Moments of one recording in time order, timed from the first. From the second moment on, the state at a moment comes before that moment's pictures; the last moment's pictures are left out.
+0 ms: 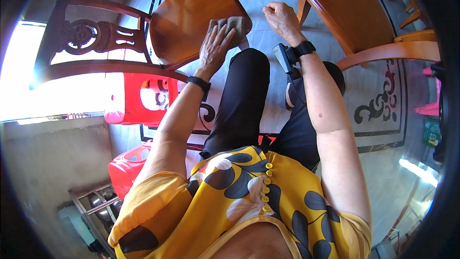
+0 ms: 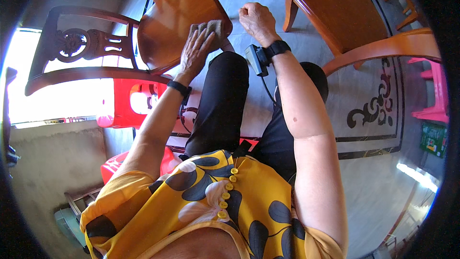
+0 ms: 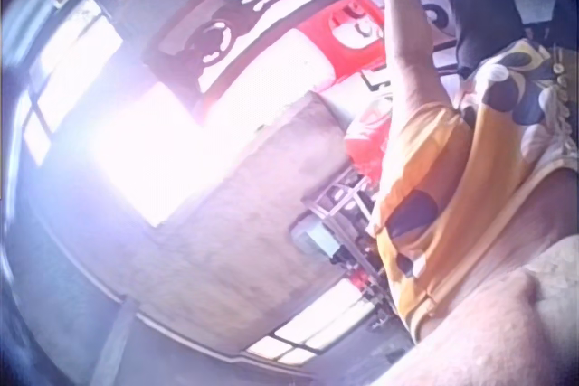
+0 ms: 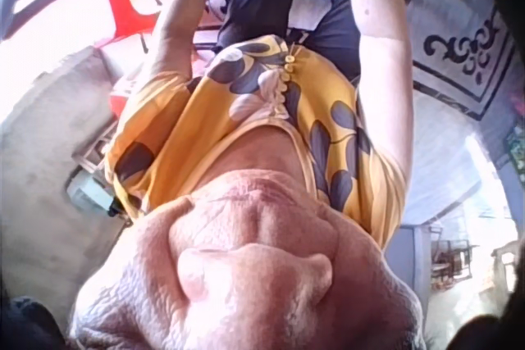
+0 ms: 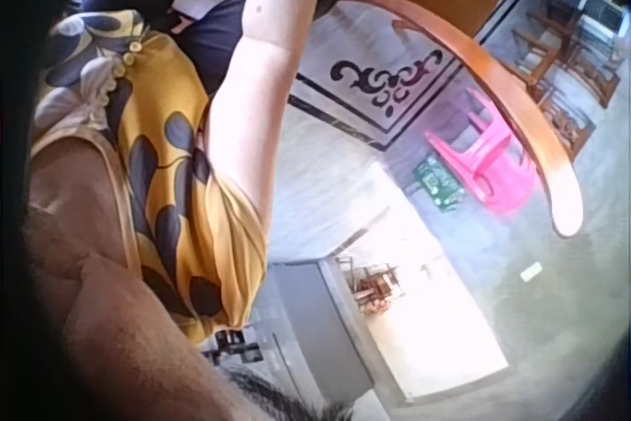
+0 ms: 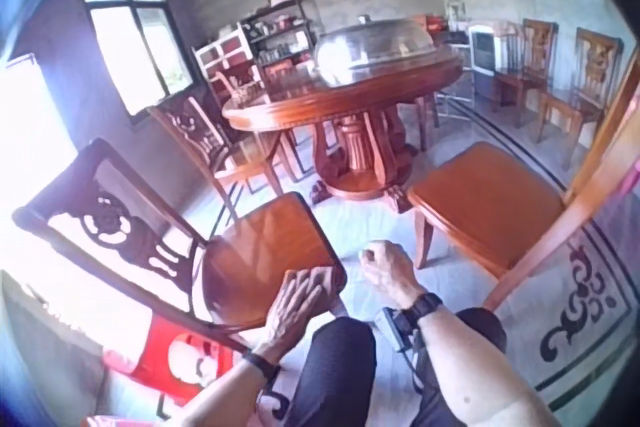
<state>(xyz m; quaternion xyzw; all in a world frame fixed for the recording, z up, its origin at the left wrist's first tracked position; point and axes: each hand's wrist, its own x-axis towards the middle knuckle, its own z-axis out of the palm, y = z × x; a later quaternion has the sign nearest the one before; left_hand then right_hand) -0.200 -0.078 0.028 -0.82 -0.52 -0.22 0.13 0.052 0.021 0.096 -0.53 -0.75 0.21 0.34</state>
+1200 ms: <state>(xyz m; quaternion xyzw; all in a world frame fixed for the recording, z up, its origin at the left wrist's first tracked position) -0.250 -0.163 0.000 -0.71 -0.66 -0.20 0.13 0.029 0.015 0.101 -0.50 -0.80 0.18 0.26</state>
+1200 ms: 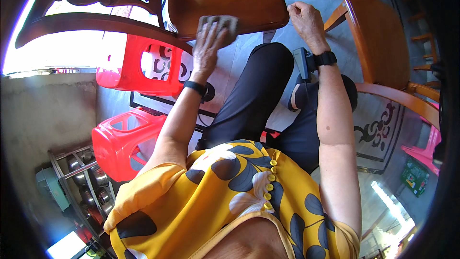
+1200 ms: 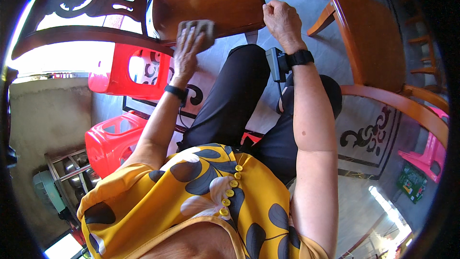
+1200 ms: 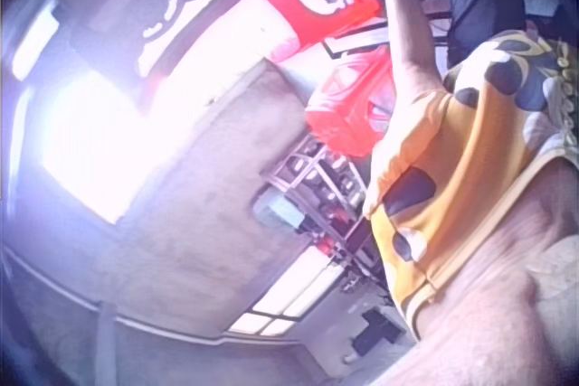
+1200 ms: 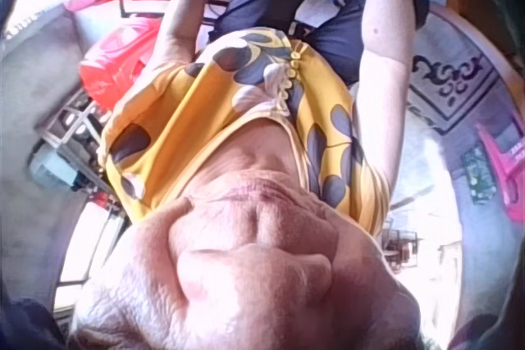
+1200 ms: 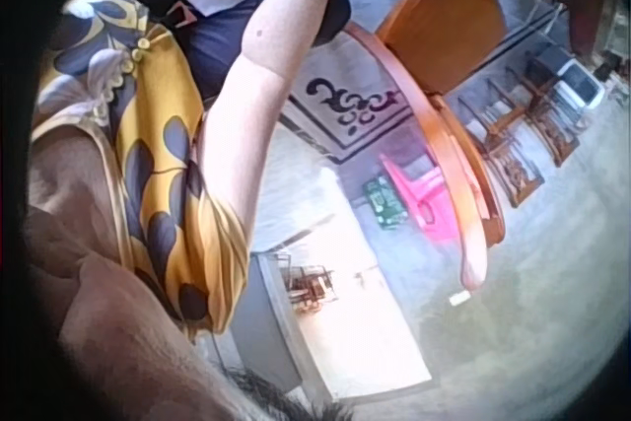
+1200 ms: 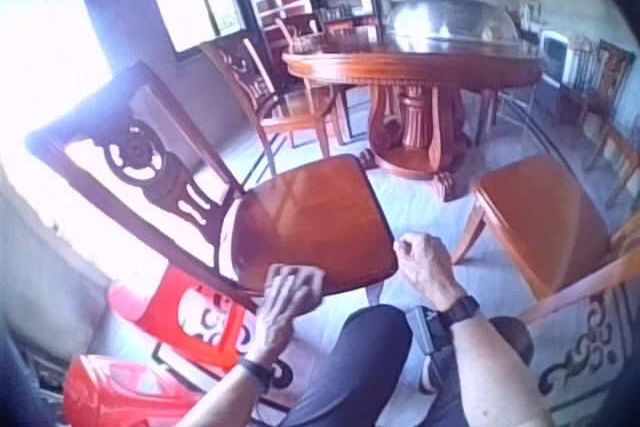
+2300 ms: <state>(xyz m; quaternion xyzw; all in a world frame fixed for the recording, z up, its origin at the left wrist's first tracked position) -0.383 -0.187 0.285 -0.41 -0.71 -0.42 0.39 -0.002 0.010 0.083 -0.49 -0.83 0.14 0.23</state>
